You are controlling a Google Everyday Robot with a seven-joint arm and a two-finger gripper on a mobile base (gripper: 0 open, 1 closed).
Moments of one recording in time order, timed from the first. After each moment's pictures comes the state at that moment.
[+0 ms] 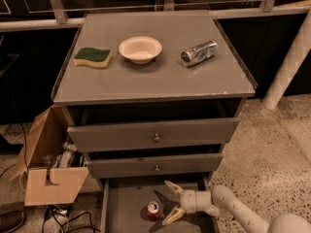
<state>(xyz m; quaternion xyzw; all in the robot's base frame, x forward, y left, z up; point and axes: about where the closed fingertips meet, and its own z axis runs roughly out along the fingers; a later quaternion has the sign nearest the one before) 0.495 -0.058 0.259 -0.49 0.60 0.44 0.45</state>
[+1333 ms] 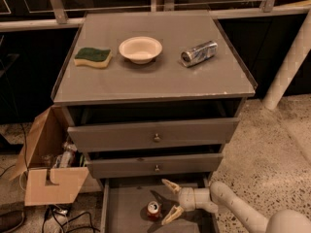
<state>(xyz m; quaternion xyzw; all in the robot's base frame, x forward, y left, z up) 0.491 -0.049 0.275 -0.51 0.58 0.45 0.45</state>
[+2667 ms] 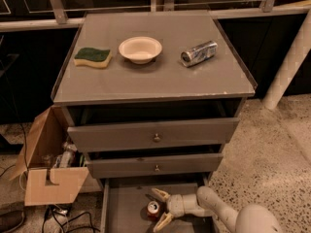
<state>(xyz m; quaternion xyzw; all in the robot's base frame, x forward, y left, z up) 0.483 -0.006 0.200 -0.51 0.56 0.49 0.42</state>
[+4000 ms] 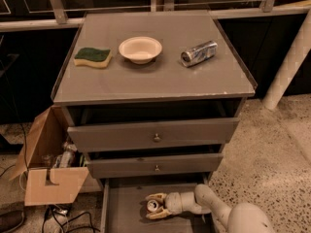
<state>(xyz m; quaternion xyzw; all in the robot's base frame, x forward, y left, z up) 0.496 0.001 0.194 -0.52 0.55 0.49 0.43</state>
